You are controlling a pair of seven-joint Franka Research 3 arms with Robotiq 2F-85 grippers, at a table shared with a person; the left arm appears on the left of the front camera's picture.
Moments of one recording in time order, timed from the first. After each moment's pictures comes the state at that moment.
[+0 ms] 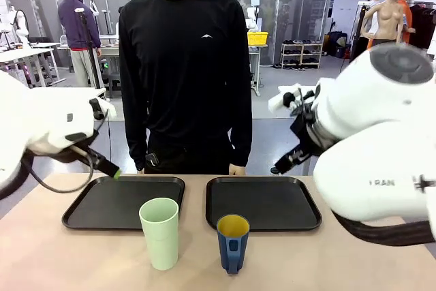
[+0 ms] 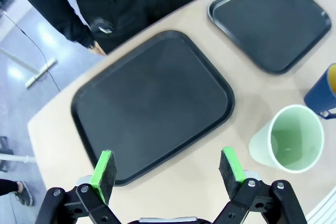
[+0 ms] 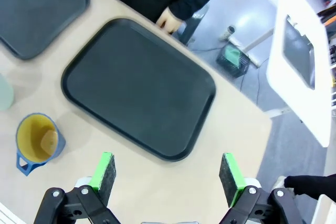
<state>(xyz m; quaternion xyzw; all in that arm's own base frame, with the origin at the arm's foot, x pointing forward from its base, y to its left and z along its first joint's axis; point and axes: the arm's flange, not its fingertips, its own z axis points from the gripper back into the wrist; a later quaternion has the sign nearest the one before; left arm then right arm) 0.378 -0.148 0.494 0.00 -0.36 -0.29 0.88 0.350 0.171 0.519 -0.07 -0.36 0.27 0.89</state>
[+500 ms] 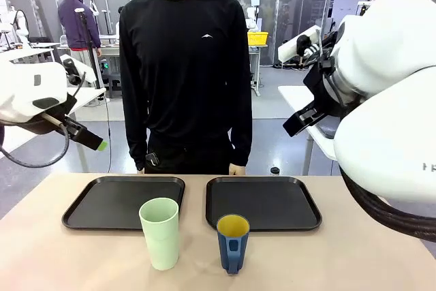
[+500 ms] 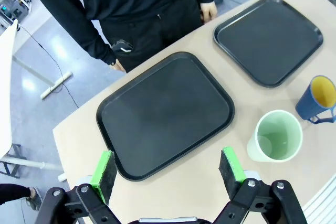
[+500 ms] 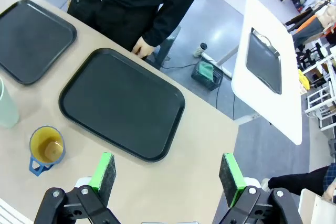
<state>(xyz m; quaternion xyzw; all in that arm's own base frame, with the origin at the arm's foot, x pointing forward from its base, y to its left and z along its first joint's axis) 0.342 -0.138 0.560 0.01 -0.40 -0.29 0.87 0.302 0.172 0.597 -0.09 -0.42 0.24 0.87</state>
